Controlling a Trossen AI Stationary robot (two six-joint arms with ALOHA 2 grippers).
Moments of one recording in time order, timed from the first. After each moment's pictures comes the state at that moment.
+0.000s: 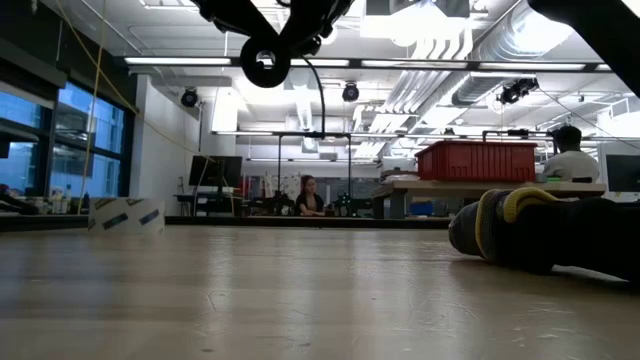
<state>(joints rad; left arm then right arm) 0.00 1.20 1.07 -0.39 -0.32 0.19 -0.22 2.13 2.34 -1.06 -0.19 -0.38</state>
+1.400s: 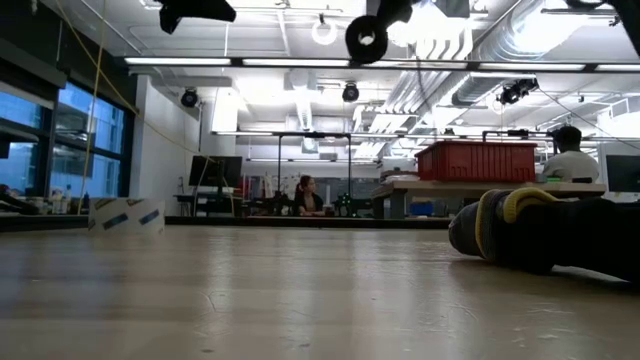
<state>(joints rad) -0.03 0.90 0.93 -0.39 -0.42 -0.20 -0.36 1.85 2.34 -1.48 -0.04 -0.26</state>
